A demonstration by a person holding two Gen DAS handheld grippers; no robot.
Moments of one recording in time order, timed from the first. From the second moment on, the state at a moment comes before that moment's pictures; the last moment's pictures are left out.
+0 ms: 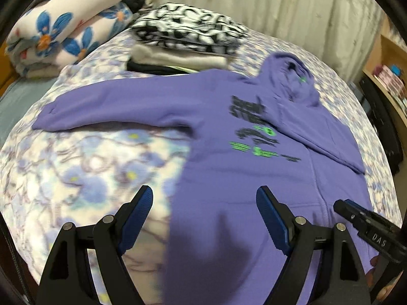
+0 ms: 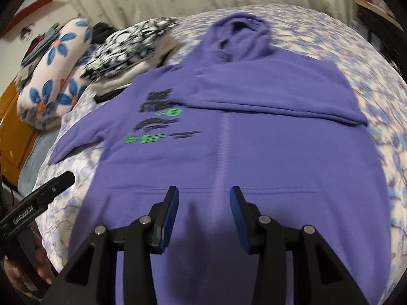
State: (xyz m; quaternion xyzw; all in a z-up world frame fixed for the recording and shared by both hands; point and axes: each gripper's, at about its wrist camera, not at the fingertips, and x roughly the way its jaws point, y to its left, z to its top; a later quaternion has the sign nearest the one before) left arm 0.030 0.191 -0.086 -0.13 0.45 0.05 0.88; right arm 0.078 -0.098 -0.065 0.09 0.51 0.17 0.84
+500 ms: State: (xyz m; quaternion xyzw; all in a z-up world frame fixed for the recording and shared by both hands) left arm 0.036 0.342 -0.116 -0.25 0.43 0.10 0.86; right arm 0.100 0.034 -0.053 0.03 0.49 0.23 0.84
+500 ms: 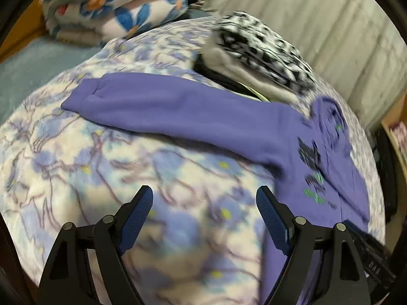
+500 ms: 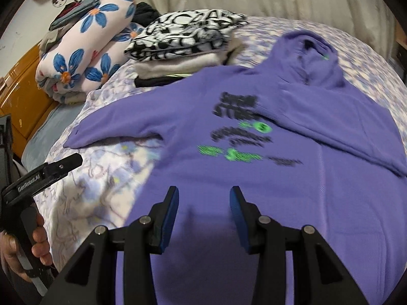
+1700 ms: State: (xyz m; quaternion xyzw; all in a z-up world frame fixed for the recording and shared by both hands) left arm 0.155 0.300 -0.053 -0.23 0.36 0.02 0.90; right arm 0.146 0.015 -0.076 0.14 0.48 0.22 0.84
